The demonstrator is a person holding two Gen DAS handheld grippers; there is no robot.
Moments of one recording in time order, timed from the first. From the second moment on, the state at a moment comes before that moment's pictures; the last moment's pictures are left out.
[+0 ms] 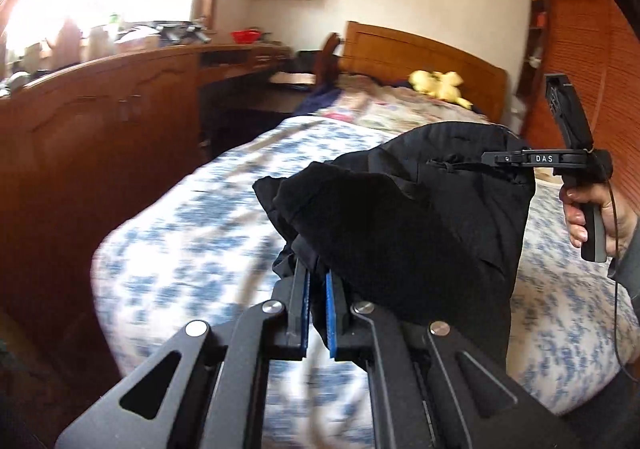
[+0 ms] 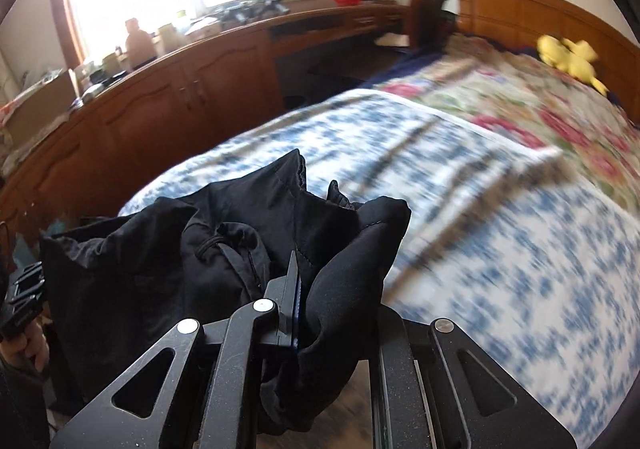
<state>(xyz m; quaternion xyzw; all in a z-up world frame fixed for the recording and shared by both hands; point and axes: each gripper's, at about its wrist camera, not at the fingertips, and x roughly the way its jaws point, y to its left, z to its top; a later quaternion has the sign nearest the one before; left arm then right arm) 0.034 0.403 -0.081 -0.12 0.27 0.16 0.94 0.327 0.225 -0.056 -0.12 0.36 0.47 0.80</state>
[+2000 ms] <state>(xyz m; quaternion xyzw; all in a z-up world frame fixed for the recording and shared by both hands) -0.052 0.470 -0.045 -0.10 0.23 0.30 0.92 0.161 0.385 -0.108 -0.20 0.30 0.57 0.74</state>
